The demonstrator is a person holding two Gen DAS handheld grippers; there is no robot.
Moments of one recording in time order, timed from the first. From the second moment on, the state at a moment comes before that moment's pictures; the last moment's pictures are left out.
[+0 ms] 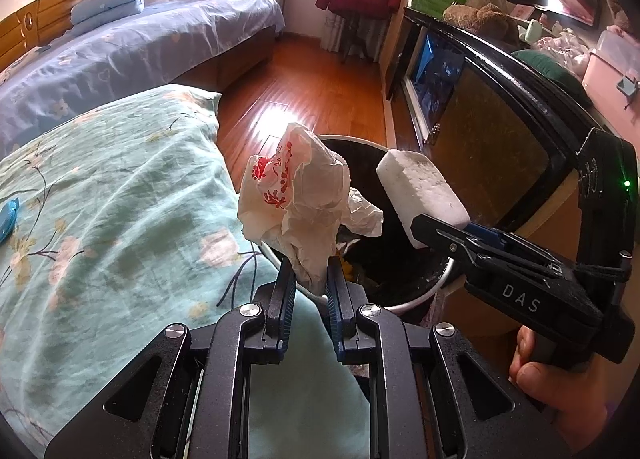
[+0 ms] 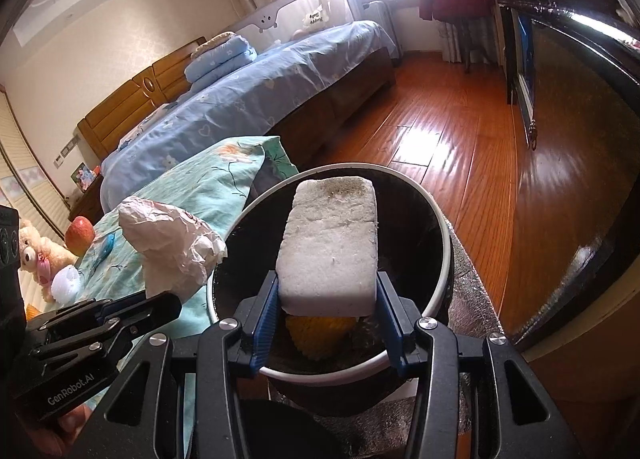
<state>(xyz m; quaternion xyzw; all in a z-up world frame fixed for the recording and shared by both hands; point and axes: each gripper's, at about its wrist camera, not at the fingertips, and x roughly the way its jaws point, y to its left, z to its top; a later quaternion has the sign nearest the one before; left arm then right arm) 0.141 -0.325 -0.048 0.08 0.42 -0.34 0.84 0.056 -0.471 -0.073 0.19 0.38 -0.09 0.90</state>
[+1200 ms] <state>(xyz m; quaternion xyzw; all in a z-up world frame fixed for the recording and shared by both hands) 0.146 -0.283 -0.050 0.04 0.43 -0.32 0.85 0.063 -0.473 -0.066 0.21 0.38 -0.07 0.90</state>
